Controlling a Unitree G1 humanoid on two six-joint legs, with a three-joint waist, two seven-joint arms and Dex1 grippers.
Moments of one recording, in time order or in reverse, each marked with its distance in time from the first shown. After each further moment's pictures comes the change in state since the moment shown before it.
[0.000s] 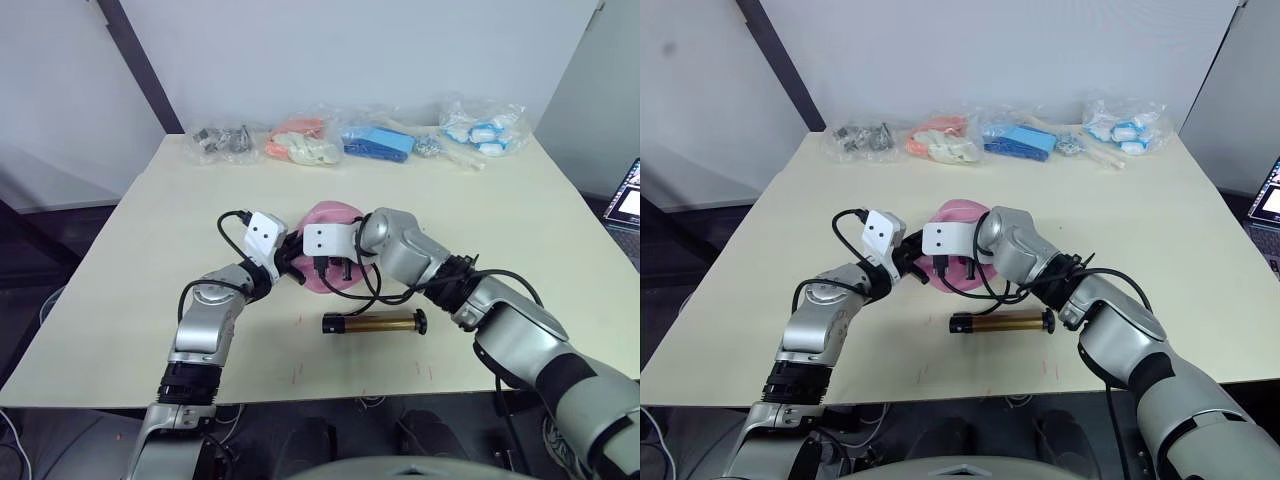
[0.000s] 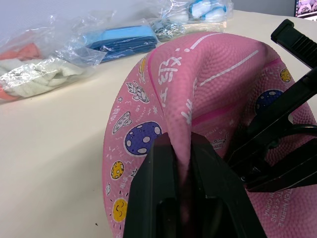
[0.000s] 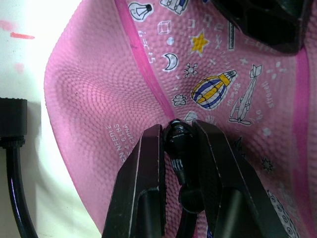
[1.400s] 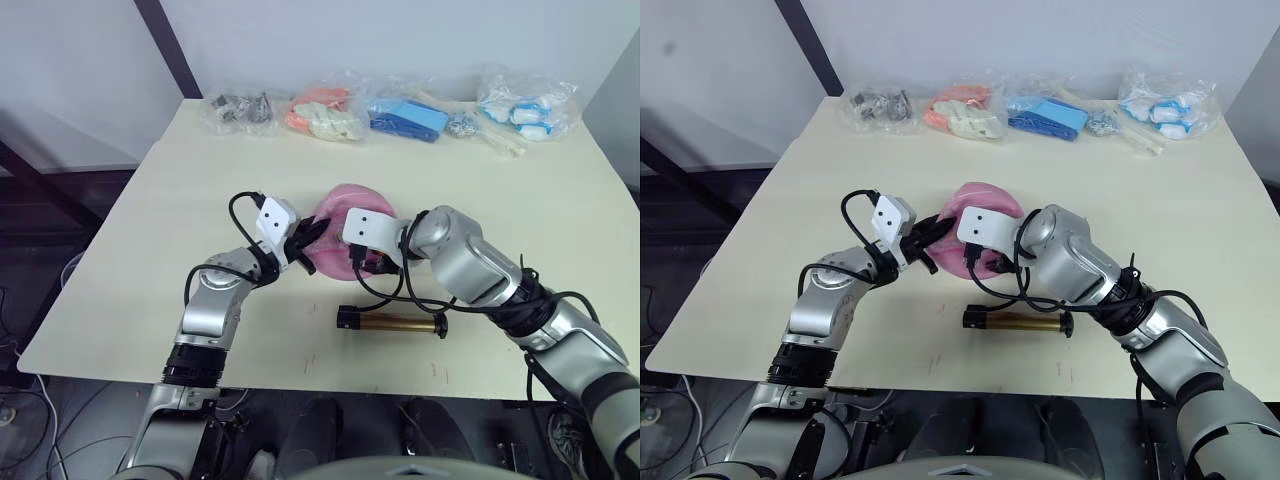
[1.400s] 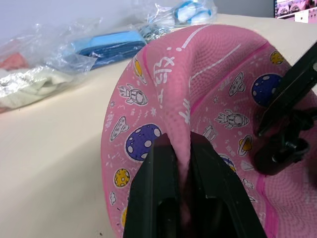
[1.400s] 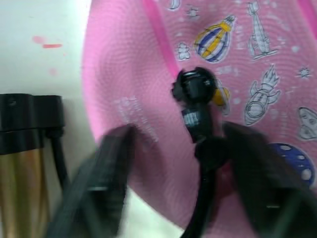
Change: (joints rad) left arm -0.084 0.016 -0.038 0.056 -0.014 -0.108 -0.087; right arm 0.146 -0.269 -0.111 -0.645 0.109 0.460 0.023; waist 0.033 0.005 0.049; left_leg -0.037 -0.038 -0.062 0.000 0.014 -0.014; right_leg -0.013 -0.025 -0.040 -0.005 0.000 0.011
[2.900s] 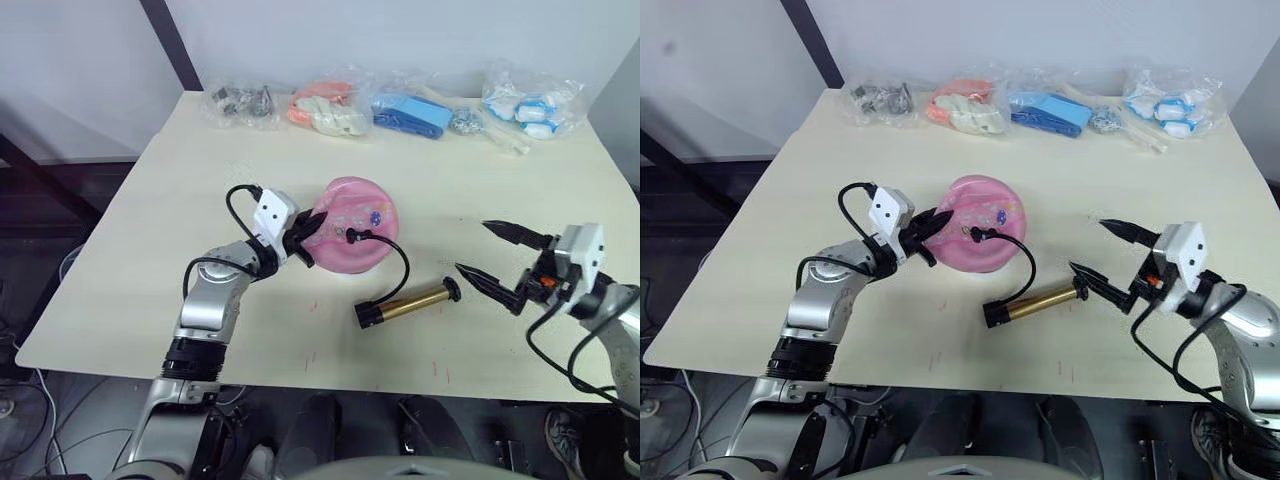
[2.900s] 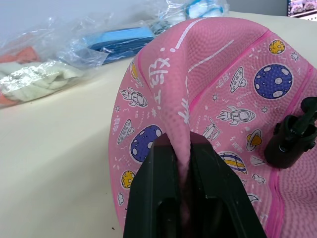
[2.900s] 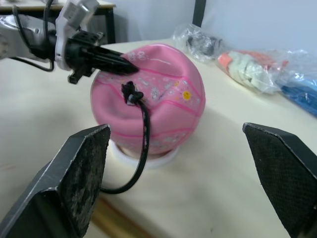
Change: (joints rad) left arm -0.031 0.000 0.003 -0.041 0.013 0.043 0.014; right arm 0.924 -0.142 -1.021 -0.225 0.726 -0.791 0.124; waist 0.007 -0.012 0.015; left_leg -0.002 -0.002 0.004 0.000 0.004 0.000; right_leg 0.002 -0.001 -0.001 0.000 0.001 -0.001
